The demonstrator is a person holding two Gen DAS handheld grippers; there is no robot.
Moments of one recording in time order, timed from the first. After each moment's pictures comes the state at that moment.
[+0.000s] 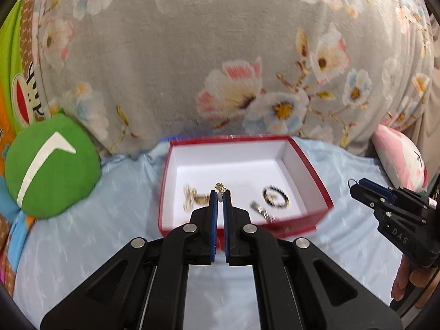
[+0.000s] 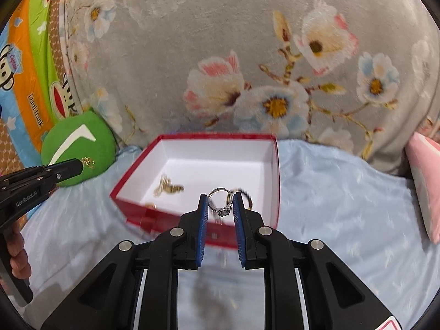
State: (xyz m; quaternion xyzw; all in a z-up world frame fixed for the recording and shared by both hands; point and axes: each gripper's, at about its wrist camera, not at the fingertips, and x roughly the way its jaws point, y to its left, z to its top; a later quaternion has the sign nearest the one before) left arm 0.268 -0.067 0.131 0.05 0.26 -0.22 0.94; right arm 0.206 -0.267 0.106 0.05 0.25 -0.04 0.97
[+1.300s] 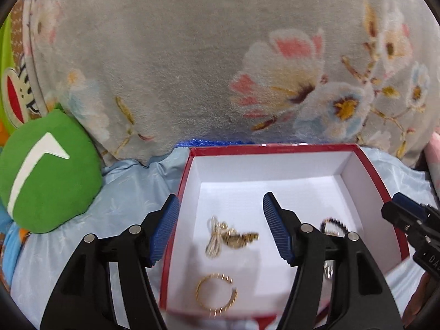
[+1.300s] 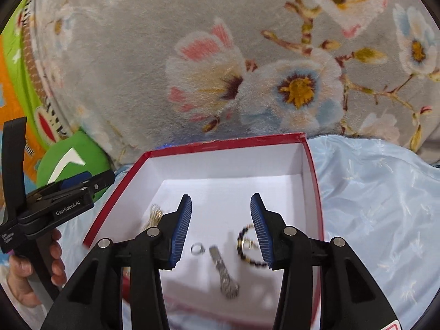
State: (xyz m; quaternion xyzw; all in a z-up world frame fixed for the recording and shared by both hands) left arm 0.383 -0.095 0.079 0.06 0.27 -0.14 0.95; right arm 0.288 -0.296 0.055 0.12 0.25 0.01 0.96
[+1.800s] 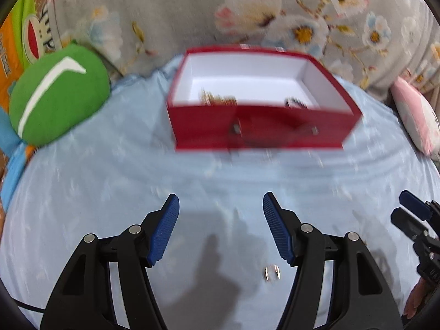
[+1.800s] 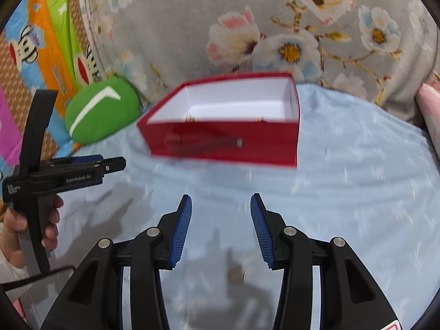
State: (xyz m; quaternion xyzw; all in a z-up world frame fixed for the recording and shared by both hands) left arm 0.211 -0.037 0.004 0.07 0.39 -0.18 0.90; right arm 0.081 -0.230 -0.009 0.08 0.32 0.01 0.94
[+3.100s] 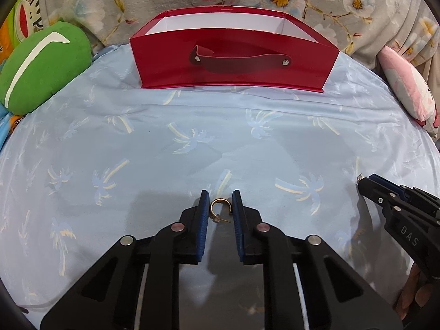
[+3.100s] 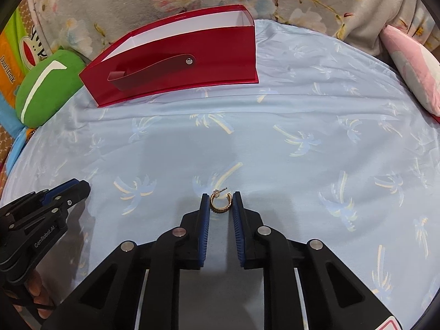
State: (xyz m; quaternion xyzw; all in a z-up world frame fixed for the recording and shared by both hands) left arm 0.163 -0.060 -0.063 0.07 0.41 -0.20 0.89; right arm 0.095 -0.233 -0.069 0.11 0.41 -0.11 0.90
